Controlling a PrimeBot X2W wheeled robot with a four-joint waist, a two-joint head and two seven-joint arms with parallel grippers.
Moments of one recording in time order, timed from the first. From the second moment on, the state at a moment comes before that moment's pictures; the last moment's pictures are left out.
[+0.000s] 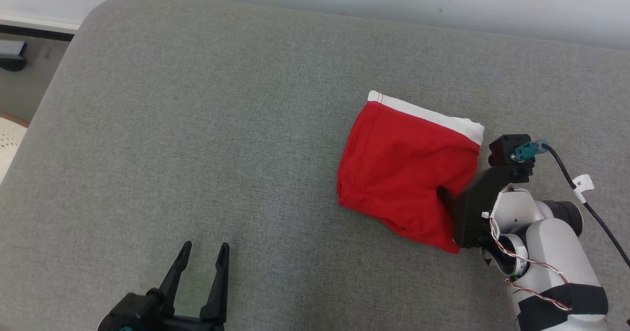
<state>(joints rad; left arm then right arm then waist) -0.07 0.15 -0.21 0.21 -0.38 -0.12 -0.26 -0.47 -0.06 -0.03 0.36 0.16 0.13 0.76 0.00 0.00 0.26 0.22</state>
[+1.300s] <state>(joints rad) -0.15 0.20 -0.24 0.19 -0.42 -0.13 -0.26 -0.59 -1.01 0.35 0.17 0.23 0.13 0.81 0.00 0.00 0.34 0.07</state>
